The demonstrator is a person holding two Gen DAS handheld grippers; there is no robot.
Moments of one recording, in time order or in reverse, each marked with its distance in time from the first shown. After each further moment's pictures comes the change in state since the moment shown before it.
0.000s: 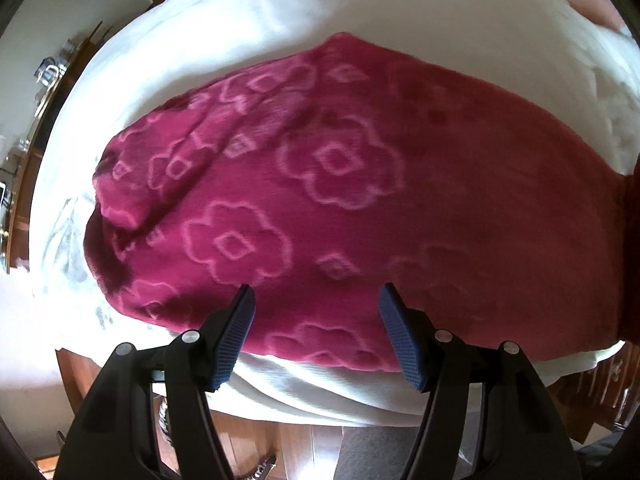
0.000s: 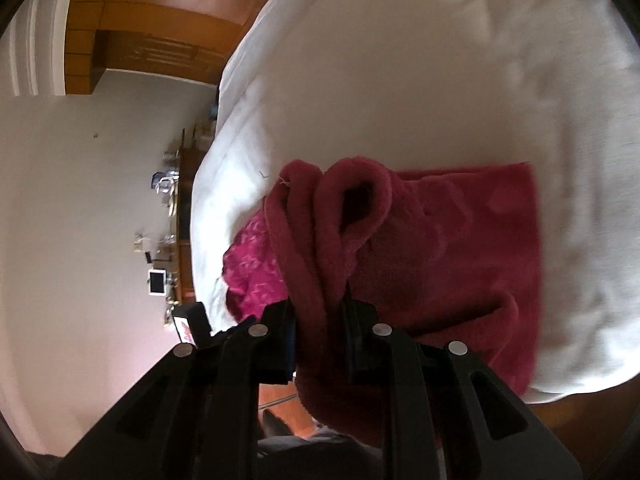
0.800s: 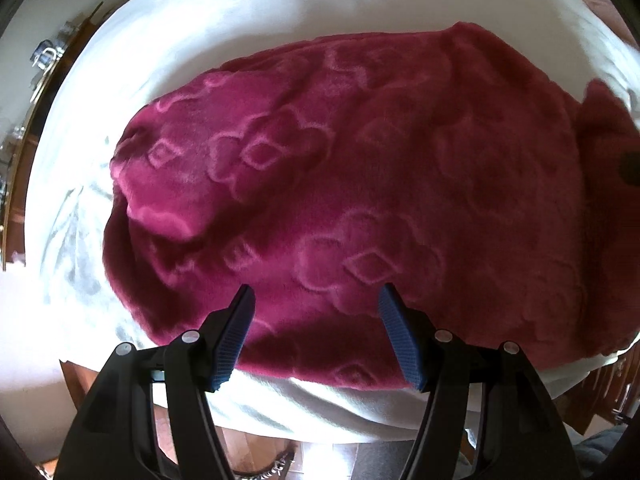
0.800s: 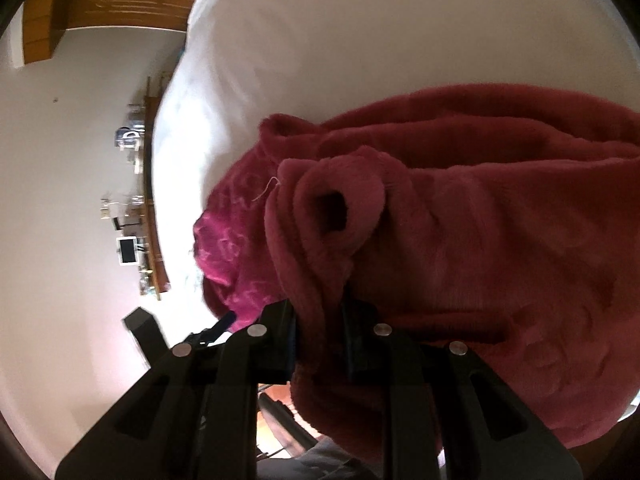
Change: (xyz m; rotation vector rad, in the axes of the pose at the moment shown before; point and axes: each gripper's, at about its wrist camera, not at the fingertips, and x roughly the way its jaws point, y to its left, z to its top) left arm 0.051 0.121 0.026 0.003 0.061 -0.023; right arm 0.140 0.033 -0.005 0.022 0.204 -0.131
